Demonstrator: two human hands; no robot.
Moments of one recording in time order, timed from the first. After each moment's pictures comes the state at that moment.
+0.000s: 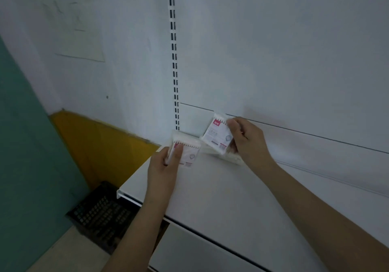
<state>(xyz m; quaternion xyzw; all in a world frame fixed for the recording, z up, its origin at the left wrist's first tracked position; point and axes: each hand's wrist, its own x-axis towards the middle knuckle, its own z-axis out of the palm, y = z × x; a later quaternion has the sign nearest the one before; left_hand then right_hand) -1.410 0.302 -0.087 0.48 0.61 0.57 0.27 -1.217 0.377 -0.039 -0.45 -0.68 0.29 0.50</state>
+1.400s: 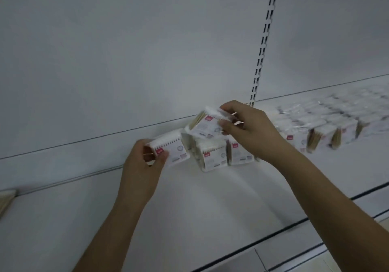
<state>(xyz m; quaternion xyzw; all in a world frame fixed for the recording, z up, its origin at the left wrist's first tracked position) -0.983 0.279 -0.055 0.70 0.44 0.41 0.39 -0.757 0.172 0.010 -0.68 -0.57 0.10 0.44</state>
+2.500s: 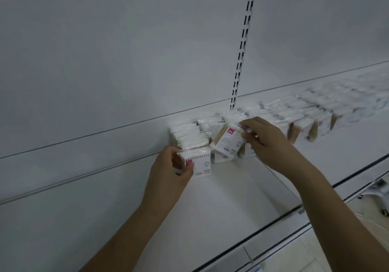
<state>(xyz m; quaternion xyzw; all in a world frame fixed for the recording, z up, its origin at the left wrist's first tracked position) -0.916 0.258 -0.095 0.79 0.35 0.34 0.36 -0.687 0.129 -0.047 -0.78 -0.55 -0.01 0.31</state>
